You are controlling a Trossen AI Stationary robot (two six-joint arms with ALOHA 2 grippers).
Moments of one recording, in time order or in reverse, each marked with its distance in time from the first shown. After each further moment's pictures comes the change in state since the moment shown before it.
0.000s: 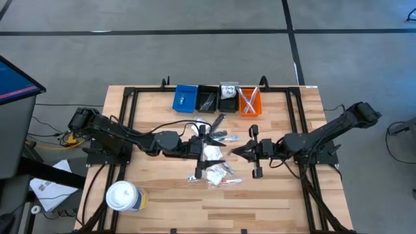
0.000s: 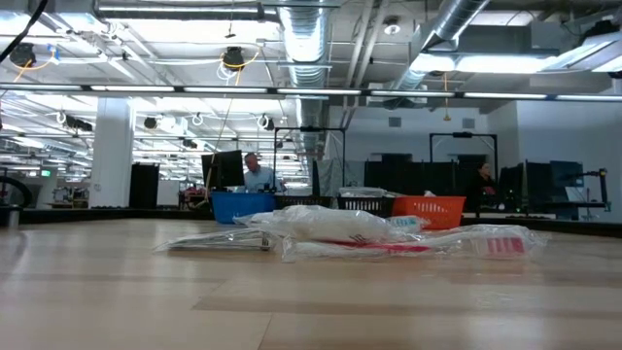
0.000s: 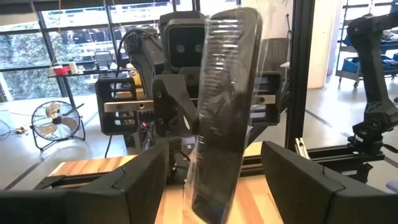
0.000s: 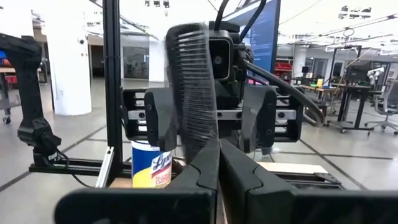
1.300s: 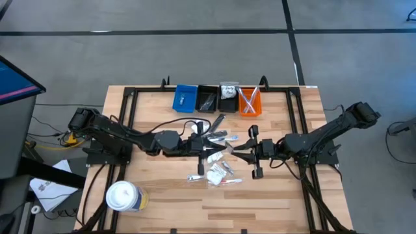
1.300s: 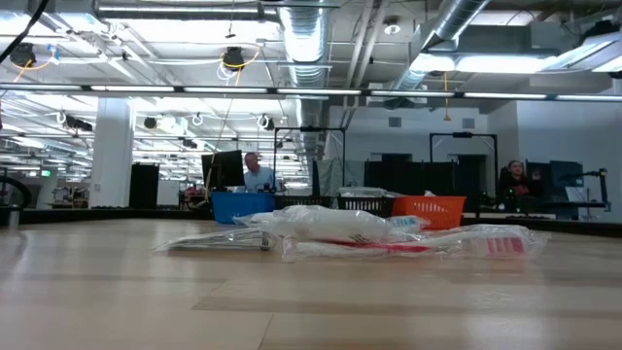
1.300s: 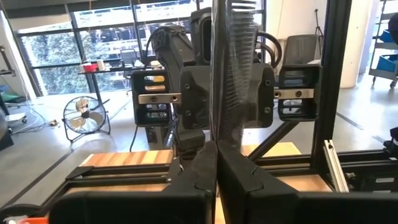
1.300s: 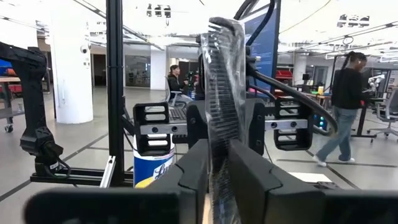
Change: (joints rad) left arm 0.003 0.000 0.000 0.000 -0.095 0.009; right arm 0.002 0.015 0.000 0.053 -0.004 -0.008
